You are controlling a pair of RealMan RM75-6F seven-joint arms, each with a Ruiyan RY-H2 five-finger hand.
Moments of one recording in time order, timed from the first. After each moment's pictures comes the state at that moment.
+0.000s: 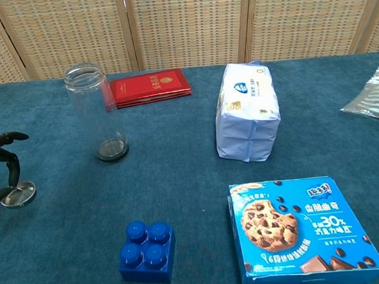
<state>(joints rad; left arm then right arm) -0.39 -1.38 -0.06 -1.65 1.15 1.12 0.38 0.02 -0.94 0.11 -1.83 -1.49 1.58 0.02</state>
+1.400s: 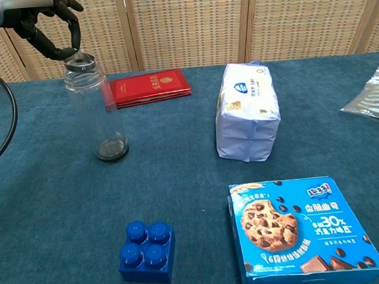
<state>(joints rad) -0.87 -1.22 -0.33 -1.82 0.64 1.04 0.61 0.03 -0.95 0.13 -1.80 -1.43 1.54 0.04</state>
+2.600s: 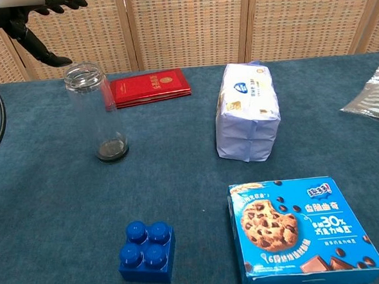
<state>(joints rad) -0.87 -1.17 -0.27 -1.86 0.70 1.09 0.53 0.03 -0.94 0.13 -1.80 -1.43 1.54 0.05</state>
